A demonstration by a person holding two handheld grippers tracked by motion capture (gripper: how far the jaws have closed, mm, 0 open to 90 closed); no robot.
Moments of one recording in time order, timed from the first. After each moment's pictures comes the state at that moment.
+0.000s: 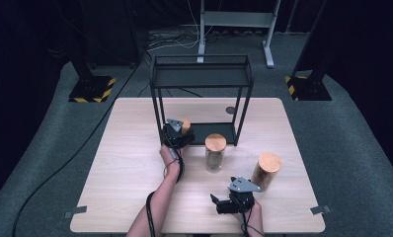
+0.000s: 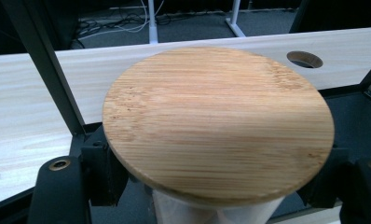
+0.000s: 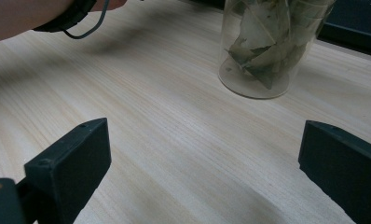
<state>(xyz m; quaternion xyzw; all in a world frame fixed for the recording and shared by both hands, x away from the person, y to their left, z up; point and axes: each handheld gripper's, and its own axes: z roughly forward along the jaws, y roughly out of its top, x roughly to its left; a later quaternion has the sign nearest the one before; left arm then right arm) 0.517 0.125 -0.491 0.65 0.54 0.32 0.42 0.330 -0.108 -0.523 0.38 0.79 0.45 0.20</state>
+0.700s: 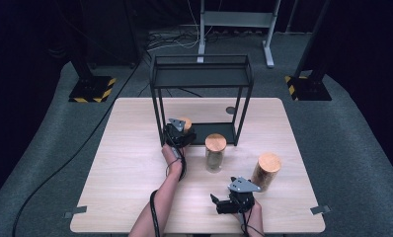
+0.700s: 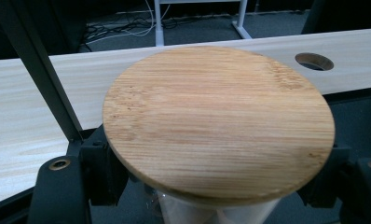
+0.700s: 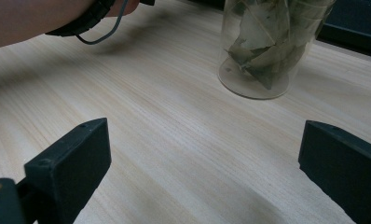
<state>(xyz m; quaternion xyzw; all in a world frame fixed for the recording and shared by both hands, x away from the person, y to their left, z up) 0.523 0.118 -0.496 0.65 0.54 0.34 0.42 0.329 -0.108 -0.523 0.38 0.79 0.45 0.20</state>
